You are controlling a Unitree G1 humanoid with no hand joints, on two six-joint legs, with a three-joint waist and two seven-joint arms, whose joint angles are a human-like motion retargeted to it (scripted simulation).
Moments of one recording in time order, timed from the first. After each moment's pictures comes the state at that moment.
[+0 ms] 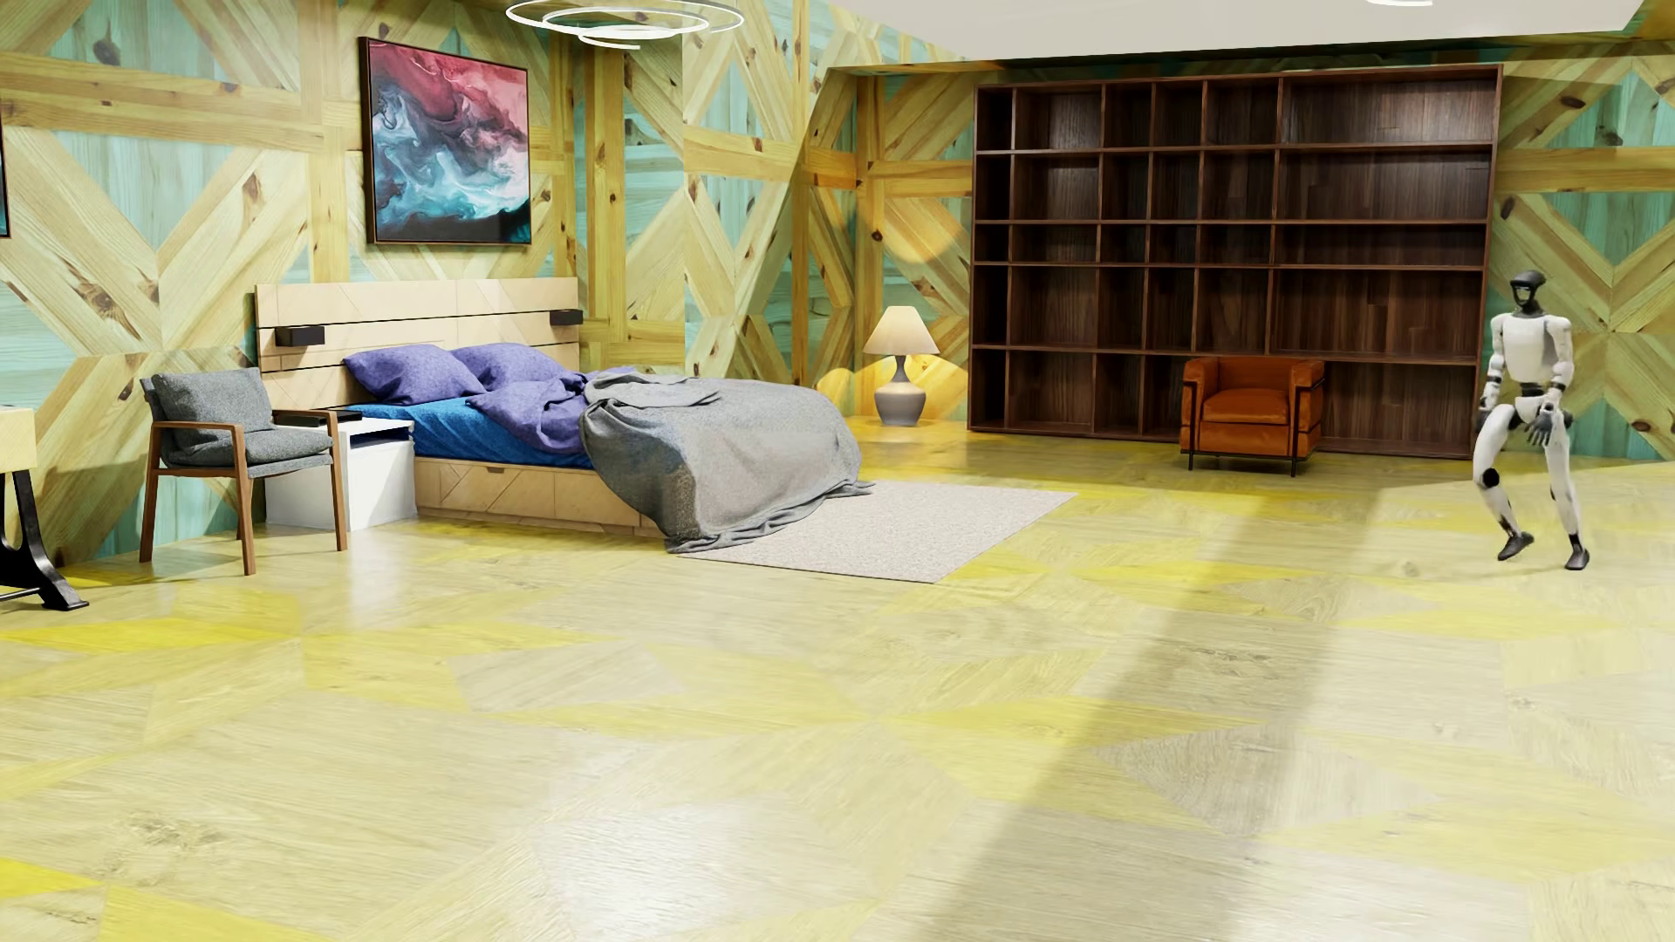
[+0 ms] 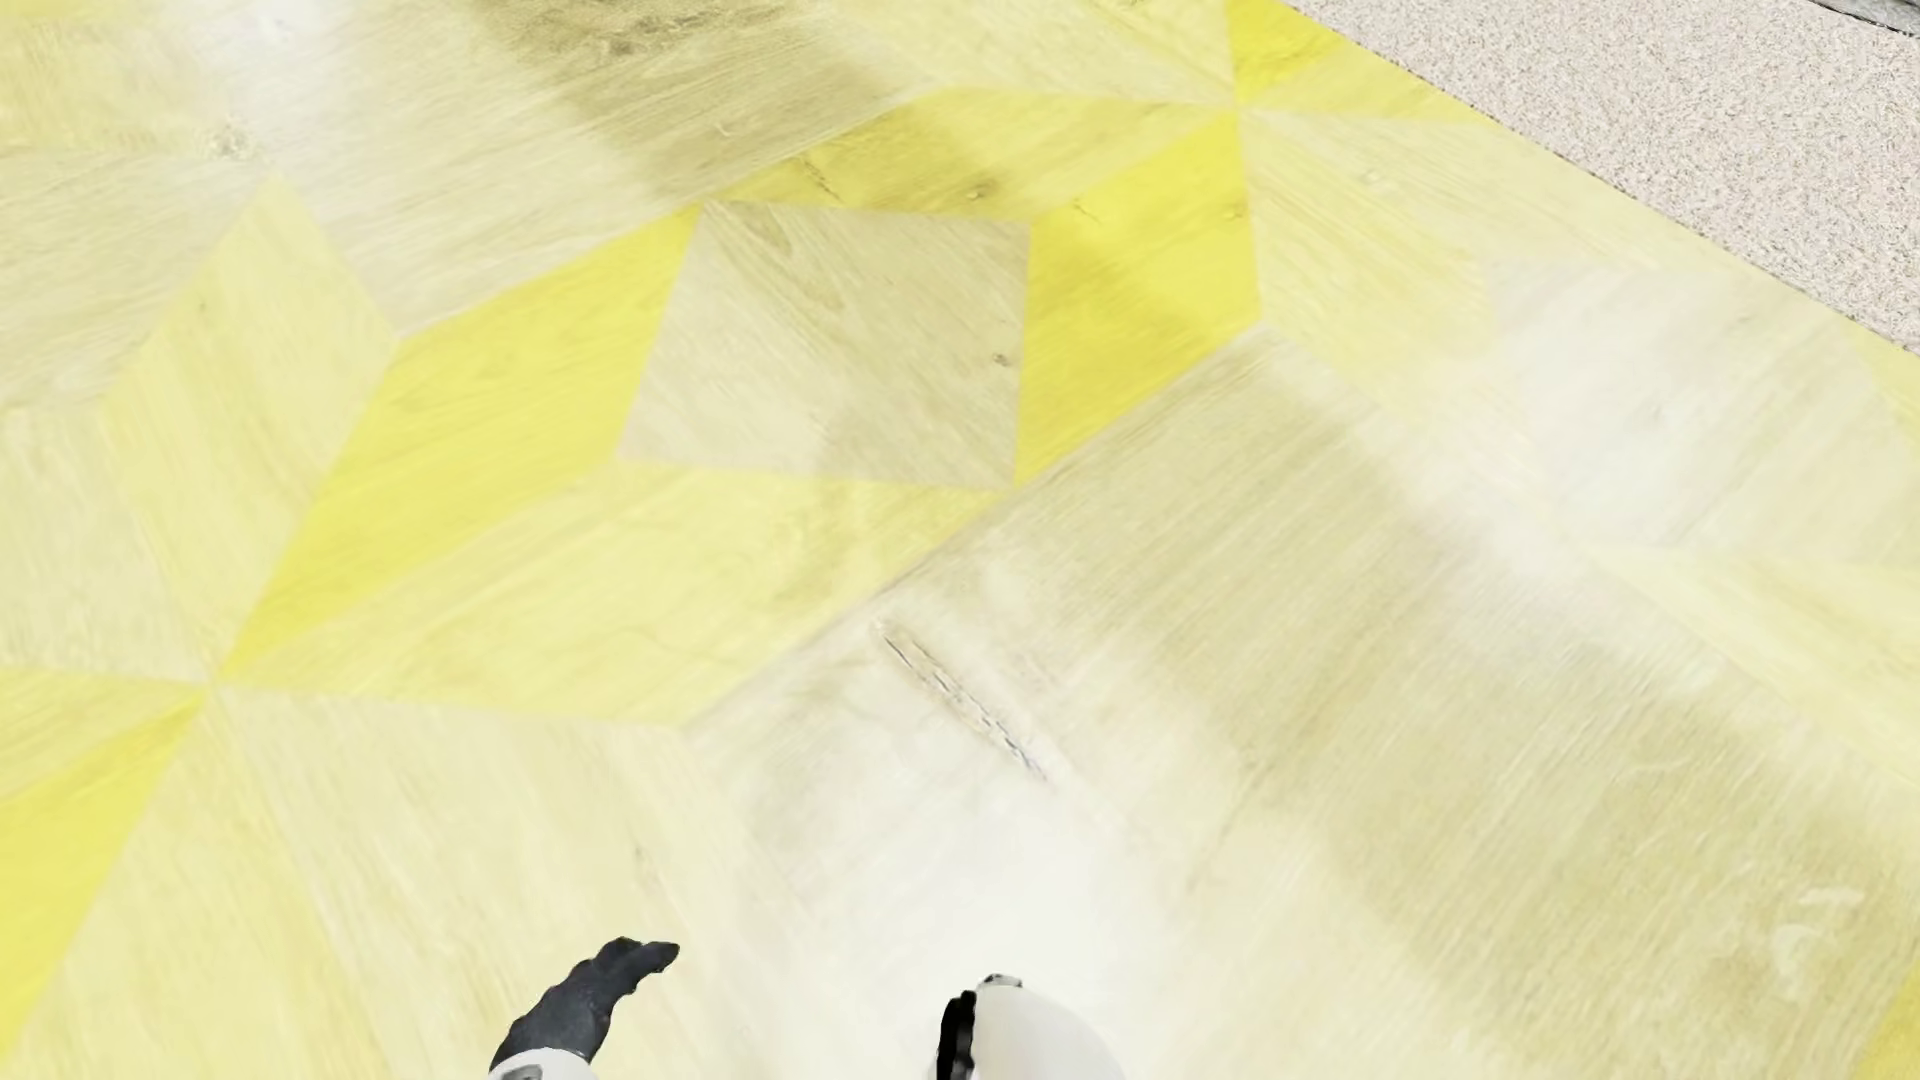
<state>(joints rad) -0.15 -0.68 -0.05 0.18 -0.05 -0.13 0.32 -0.22 0.07 0.50 1.07 0.02 0.10 -0.25 -0.09 0.13 -0.17 -0.22 0.02 -0.08 0.40 0.78 0.94 0.76 -0.94 0.10 0.14 0.21 0.13</state>
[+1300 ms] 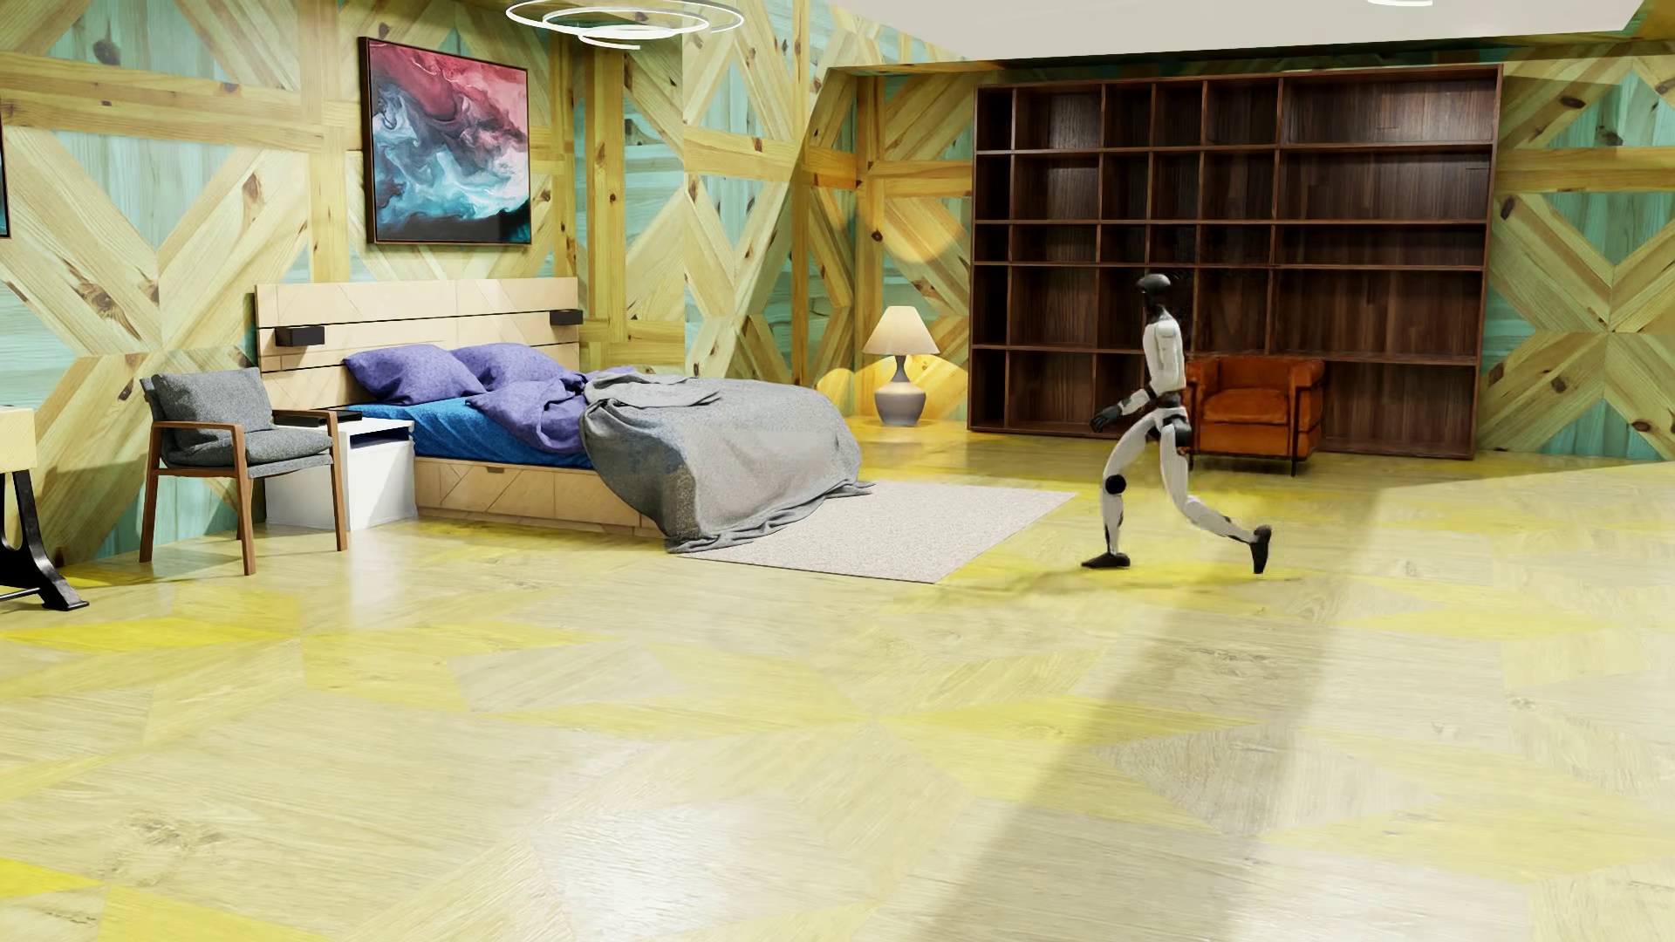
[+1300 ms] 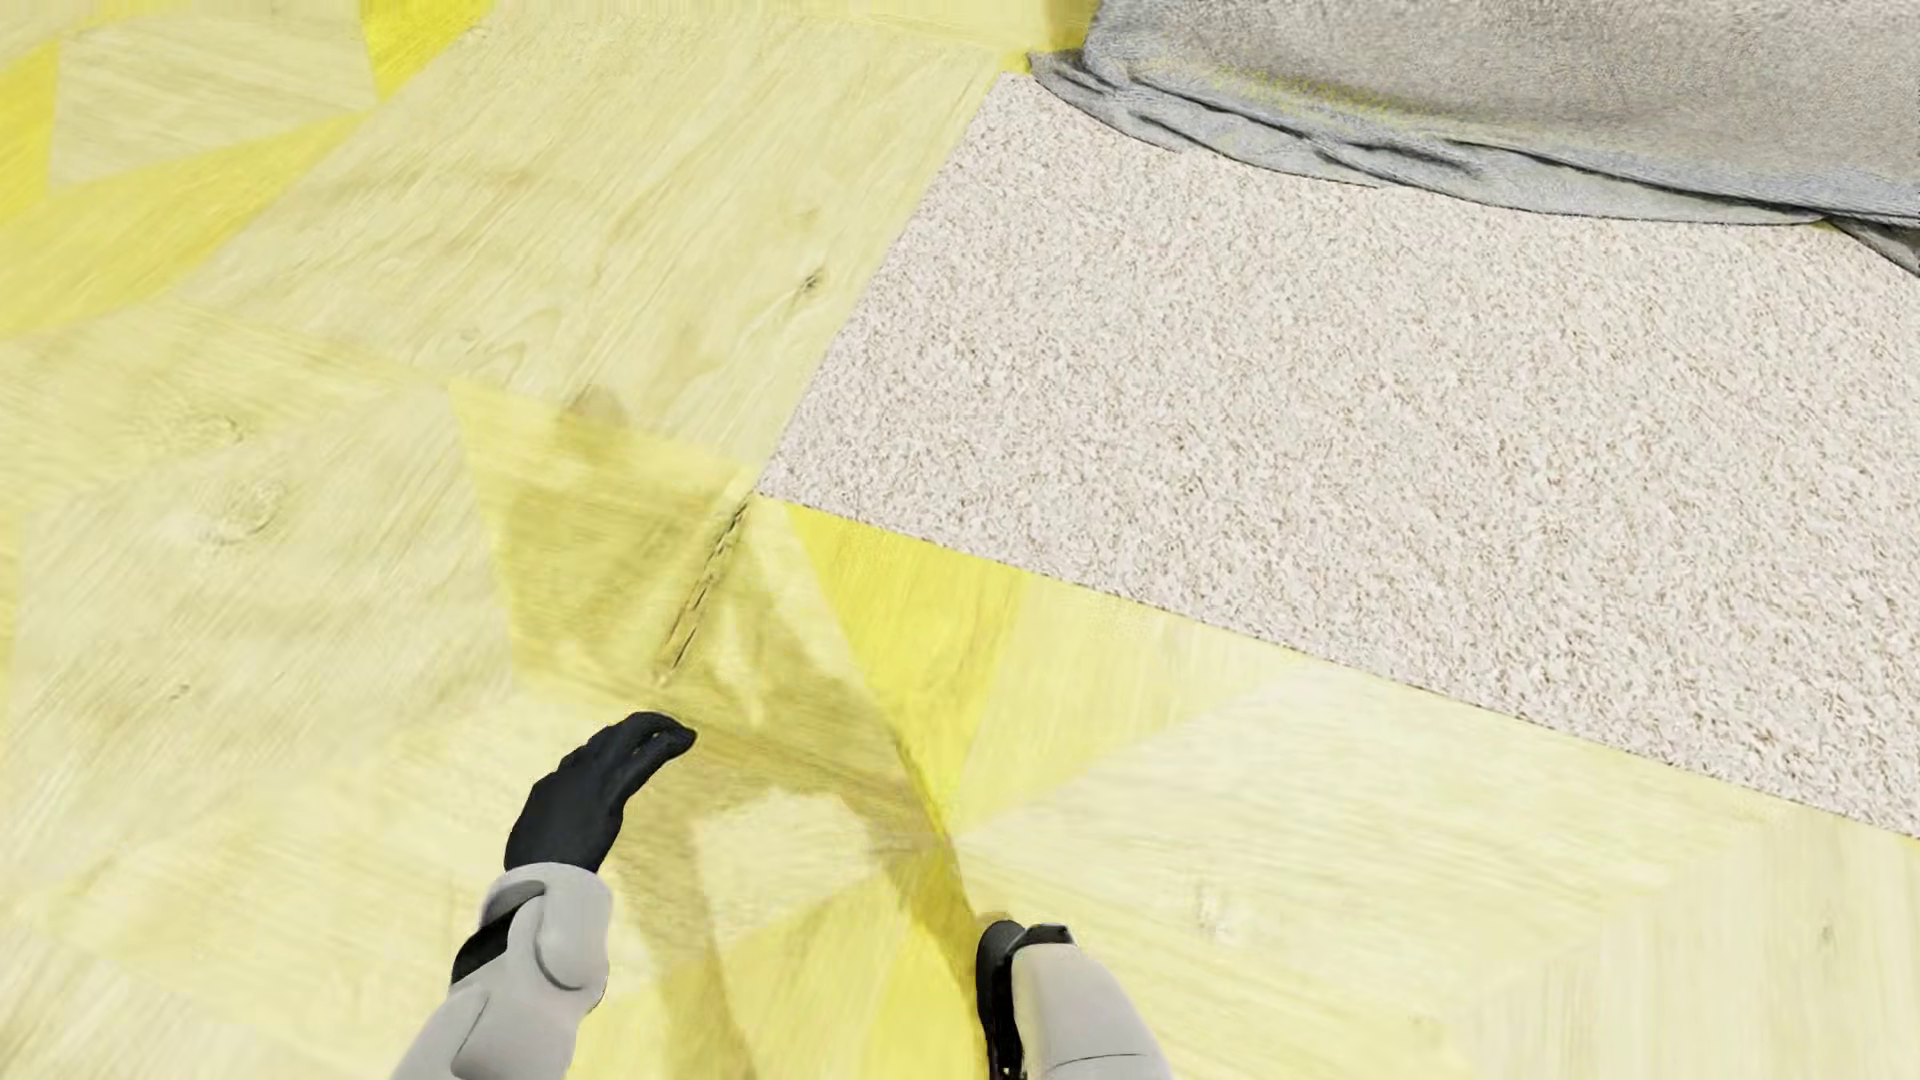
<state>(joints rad) 0.09 -0.75 -0.11 0.03 -0.01 0.01 0.02 -0.08 0.09 0.93 0.69 -0.08 0.23 0.29 0.00 0.19 -0.16 -0.14 -0.04 -0.13 0.26 0.47 1.14 0.72 -0.86 0.08 0.25 0.23 0.10</state>
